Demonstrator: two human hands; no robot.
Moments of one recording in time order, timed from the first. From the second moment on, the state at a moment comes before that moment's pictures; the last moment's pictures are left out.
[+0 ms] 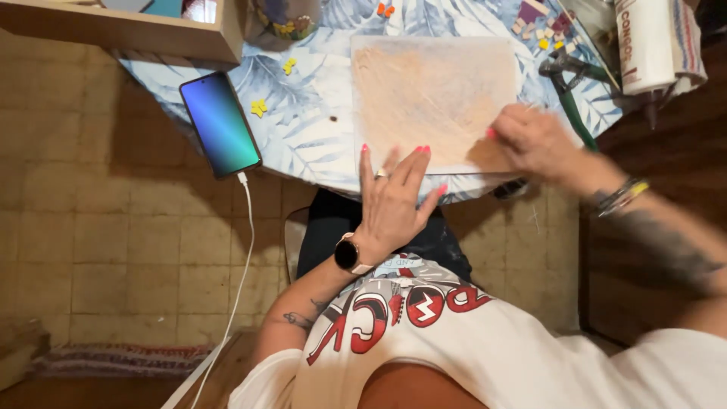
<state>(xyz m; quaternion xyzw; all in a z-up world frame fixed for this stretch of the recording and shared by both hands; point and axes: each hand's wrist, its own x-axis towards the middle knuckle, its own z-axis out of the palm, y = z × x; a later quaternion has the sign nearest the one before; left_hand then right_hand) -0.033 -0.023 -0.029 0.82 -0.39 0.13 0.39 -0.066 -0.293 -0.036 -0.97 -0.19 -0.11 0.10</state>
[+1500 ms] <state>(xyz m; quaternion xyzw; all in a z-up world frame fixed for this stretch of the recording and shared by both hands) -0.023 0.003 -0.033 0.87 -0.45 0.11 0.18 0.073 -0.156 -0.018 -0.98 -0.16 -0.09 0.07</state>
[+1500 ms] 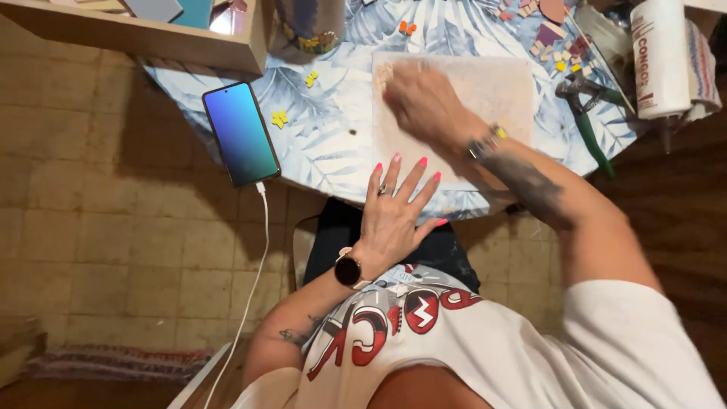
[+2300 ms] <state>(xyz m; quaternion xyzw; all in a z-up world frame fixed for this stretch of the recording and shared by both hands) -0.019 0.004 -0.032 0.87 -0.46 0.11 0.14 0.112 -0.166 -0.013 -0.90 -0.39 -0.12 -0.16</state>
